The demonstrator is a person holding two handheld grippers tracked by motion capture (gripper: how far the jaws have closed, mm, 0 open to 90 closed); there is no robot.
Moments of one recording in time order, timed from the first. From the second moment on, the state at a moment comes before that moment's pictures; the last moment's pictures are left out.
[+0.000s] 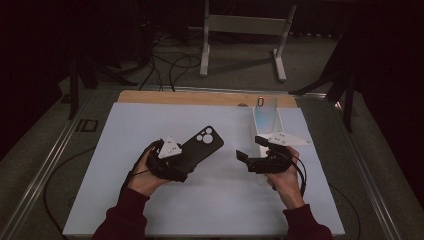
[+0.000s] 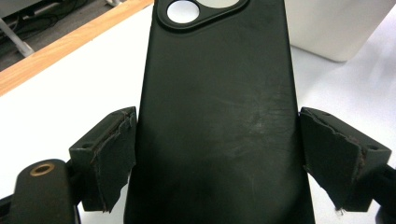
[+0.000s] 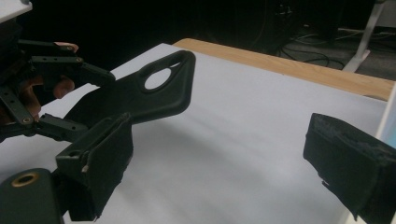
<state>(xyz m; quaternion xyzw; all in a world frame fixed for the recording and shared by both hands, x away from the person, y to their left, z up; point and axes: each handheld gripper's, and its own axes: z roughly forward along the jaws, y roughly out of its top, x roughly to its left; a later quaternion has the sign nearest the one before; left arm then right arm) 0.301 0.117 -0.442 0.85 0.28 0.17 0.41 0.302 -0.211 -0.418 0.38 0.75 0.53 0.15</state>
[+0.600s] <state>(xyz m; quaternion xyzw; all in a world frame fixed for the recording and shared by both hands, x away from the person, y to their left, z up) 0.301 0.097 -0.438 0.85 0.26 0.17 0.42 0.311 -0.194 -0.415 0.37 0.75 0.53 0.12</state>
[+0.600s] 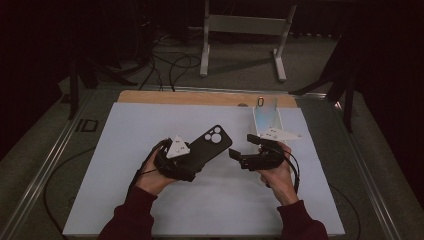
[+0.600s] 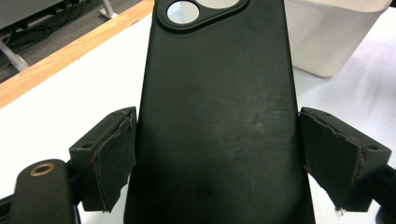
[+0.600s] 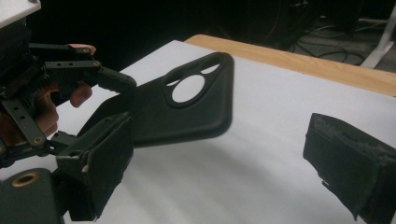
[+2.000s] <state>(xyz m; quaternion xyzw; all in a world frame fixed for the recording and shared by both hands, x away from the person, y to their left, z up) 0.294 0.063 -0.441 0.84 0.24 0.17 0.45 0.311 -0.166 -0.414 0.37 0.73 0.57 0.01</state>
